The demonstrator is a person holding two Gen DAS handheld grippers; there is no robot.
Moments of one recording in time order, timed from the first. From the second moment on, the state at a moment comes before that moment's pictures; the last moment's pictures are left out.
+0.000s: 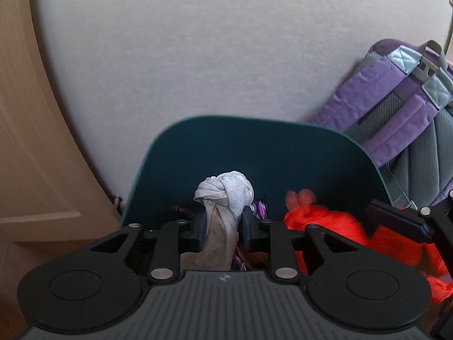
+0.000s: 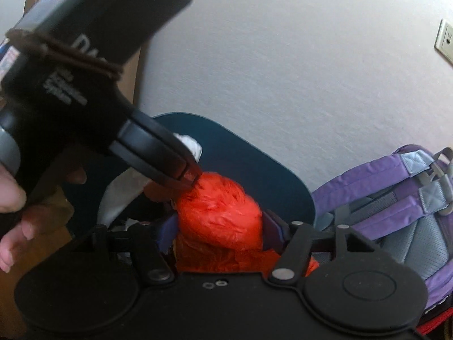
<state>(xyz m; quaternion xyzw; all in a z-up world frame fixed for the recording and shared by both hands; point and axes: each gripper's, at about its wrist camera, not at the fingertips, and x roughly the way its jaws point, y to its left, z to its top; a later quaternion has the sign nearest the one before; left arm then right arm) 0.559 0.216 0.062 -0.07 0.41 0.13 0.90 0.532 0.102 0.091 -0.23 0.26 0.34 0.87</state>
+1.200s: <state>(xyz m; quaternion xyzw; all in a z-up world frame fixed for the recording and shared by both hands) 0.332 0.099 0.139 0.00 0.33 0.07 0.94 0.369 -0.058 0.170 -0.13 0.28 0.32 0.89</state>
